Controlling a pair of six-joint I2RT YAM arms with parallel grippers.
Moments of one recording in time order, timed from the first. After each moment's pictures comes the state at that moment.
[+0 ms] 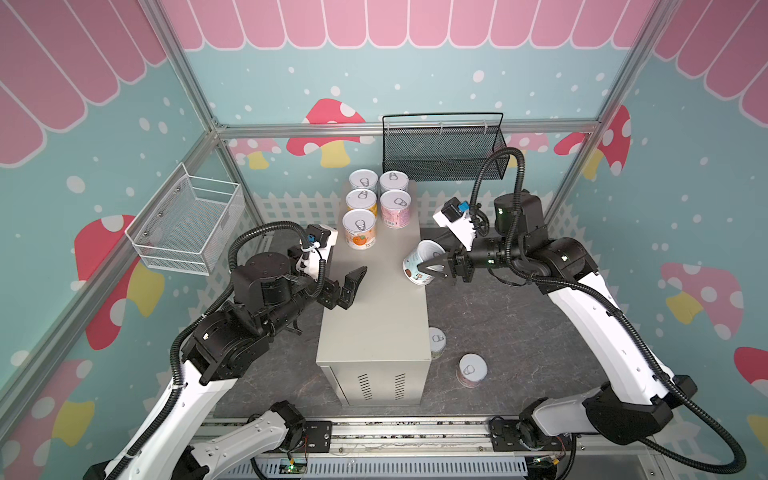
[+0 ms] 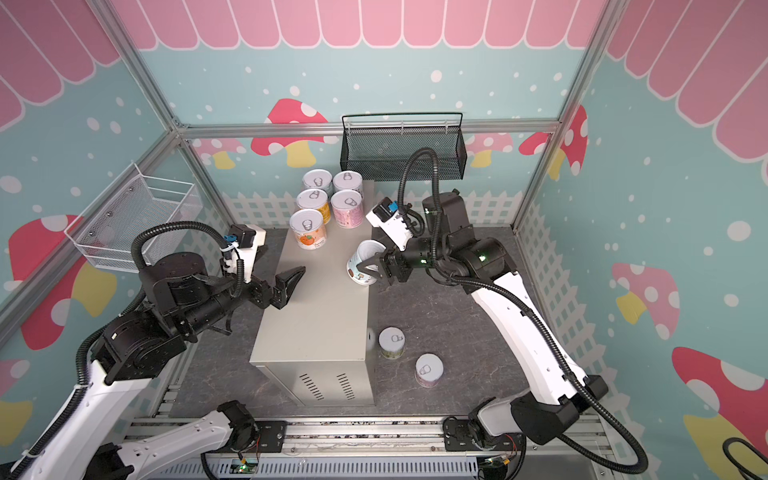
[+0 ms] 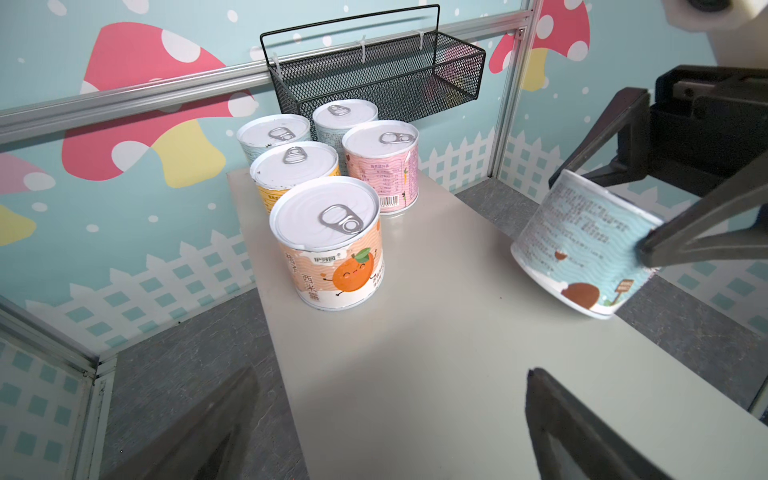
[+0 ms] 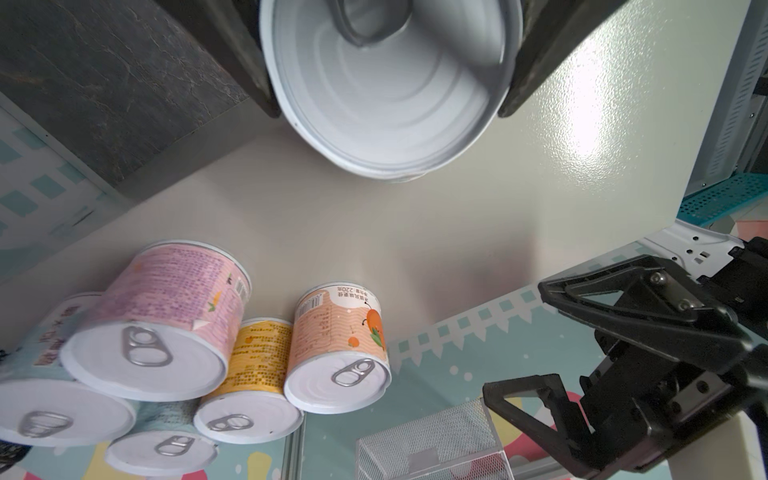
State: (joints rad) left arm -0.63 0.94 1.43 -0.75 -0.10 0.03; right arm 0.57 1.43 1.84 -0.93 -0.60 -0.20
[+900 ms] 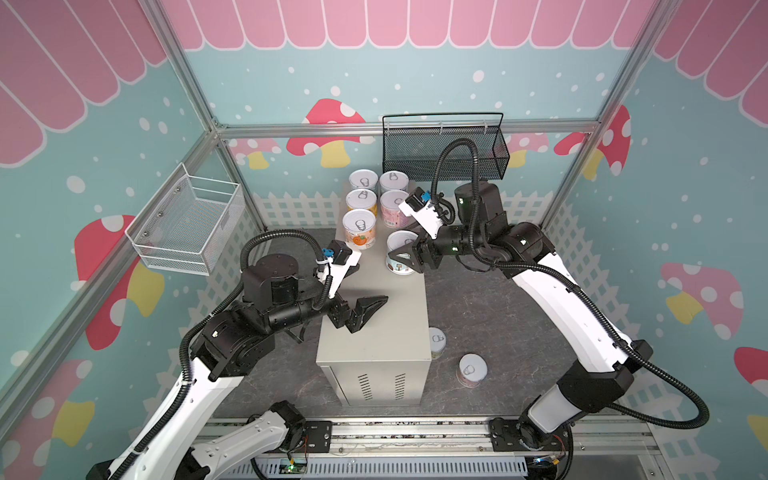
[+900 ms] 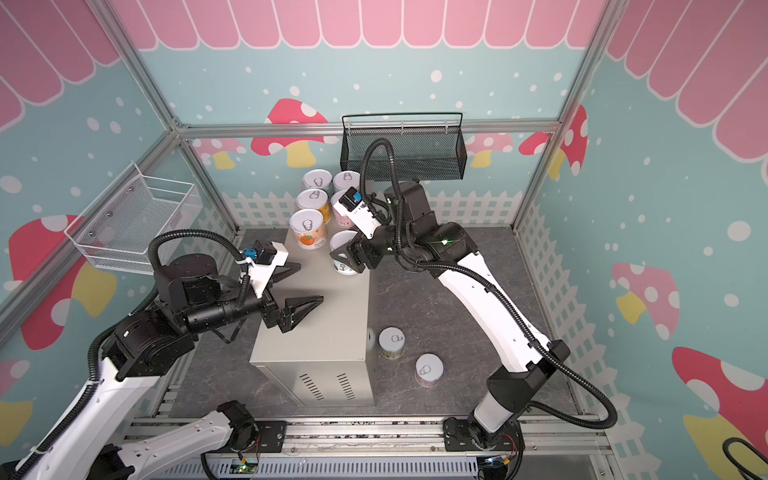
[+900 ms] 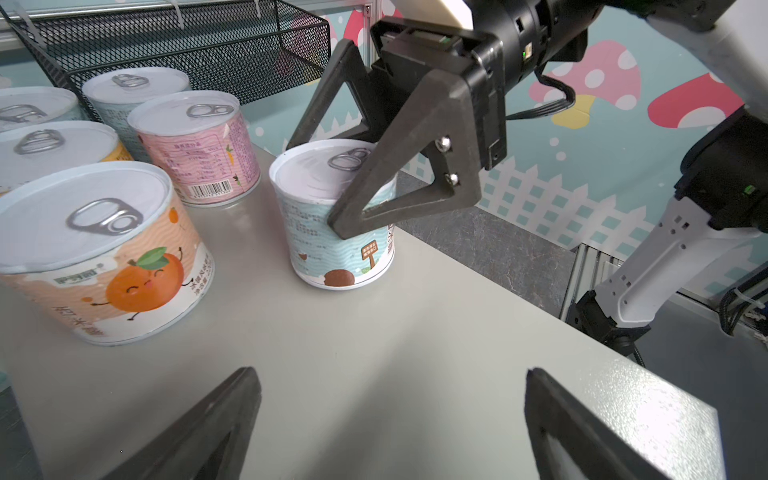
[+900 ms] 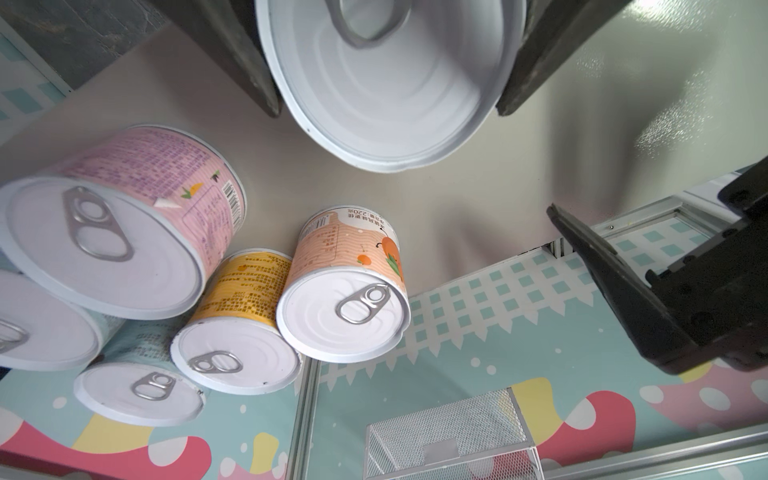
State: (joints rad) left arm -0.62 0.94 1.38 -0.75 0.31 0.05; right arm 0.67 1.61 2.00 -0.86 -0.46 -0.17
